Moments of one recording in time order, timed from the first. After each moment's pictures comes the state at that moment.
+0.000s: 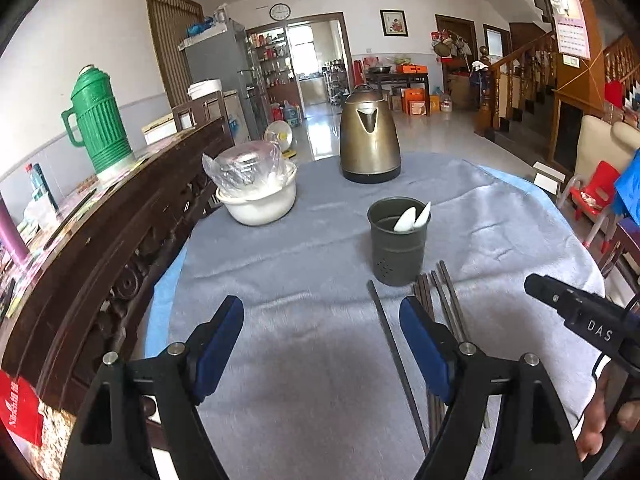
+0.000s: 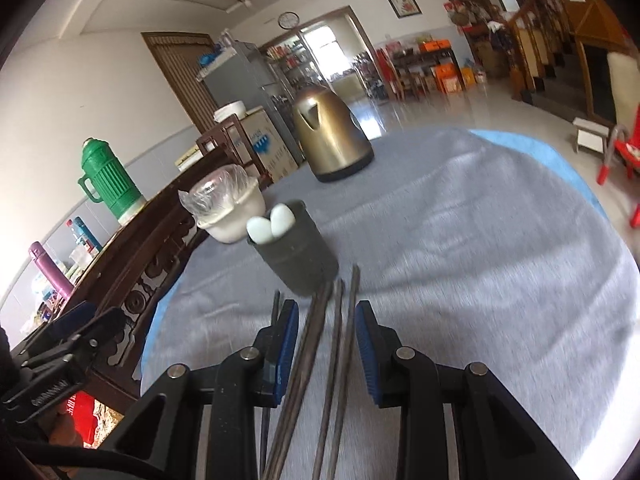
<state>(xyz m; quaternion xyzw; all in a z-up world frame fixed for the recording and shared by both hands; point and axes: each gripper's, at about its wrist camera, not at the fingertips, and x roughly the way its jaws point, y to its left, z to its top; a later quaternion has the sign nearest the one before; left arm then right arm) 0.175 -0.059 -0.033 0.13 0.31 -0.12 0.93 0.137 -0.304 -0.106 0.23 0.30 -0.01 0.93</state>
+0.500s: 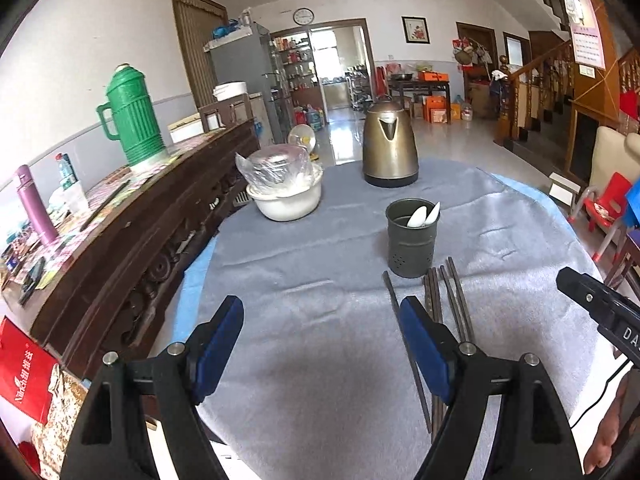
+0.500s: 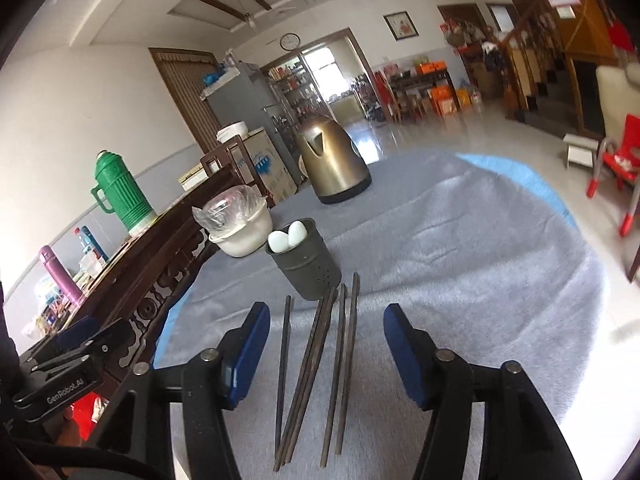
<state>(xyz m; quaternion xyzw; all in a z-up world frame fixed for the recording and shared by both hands) 0.129 -0.042 -0.020 0.12 0.30 -0.08 0.94 0.080 -0.288 -0.070 0.22 0.25 -0.03 0.94</state>
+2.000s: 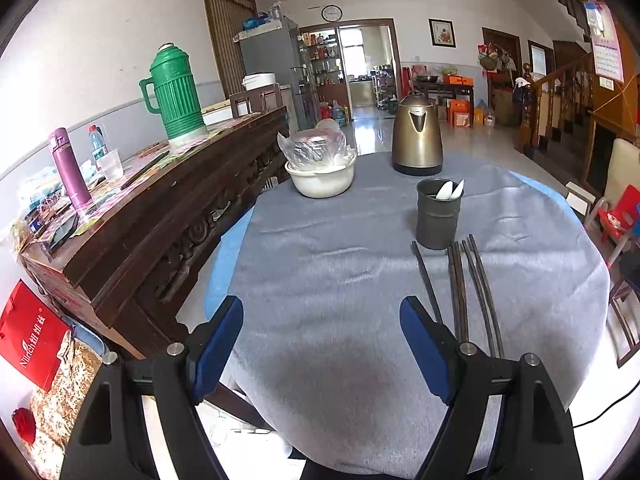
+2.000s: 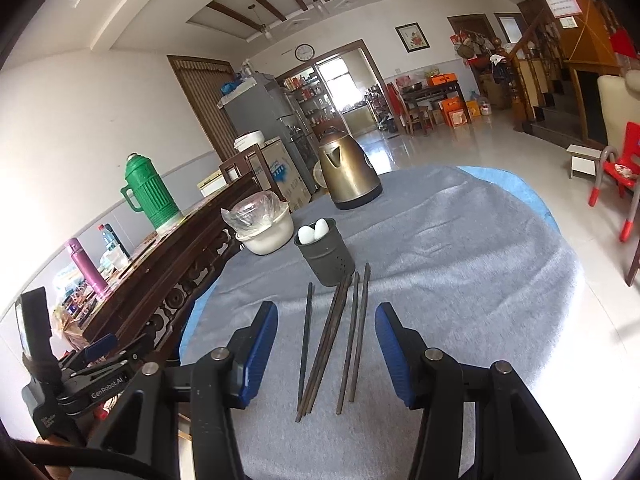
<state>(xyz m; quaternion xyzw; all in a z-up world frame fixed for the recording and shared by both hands) 0.080 0.006 -0.031 0.09 0.30 -0.04 0.95 0.000 -0.278 -0.045 0.22 0.24 -0.01 0.95</state>
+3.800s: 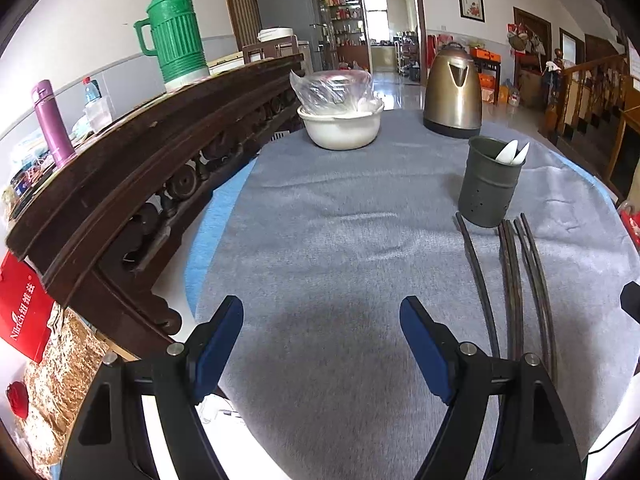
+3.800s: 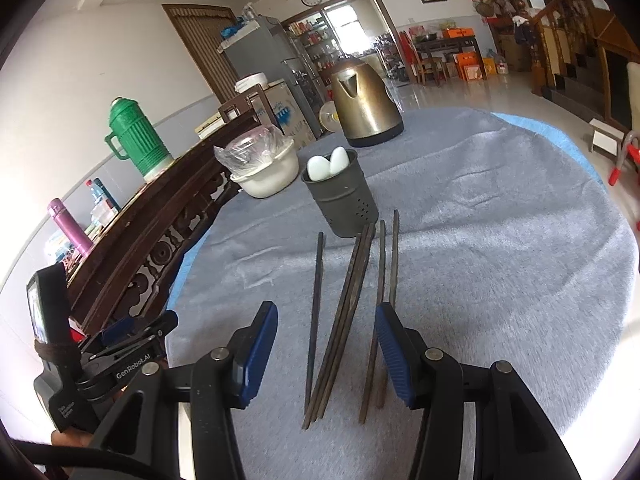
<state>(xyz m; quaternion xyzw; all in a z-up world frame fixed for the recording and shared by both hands) 0.171 0.012 -0.099 0.08 0.38 0.00 0.92 0.096 -0.248 -0.100 0.21 0.34 0.02 0.92</state>
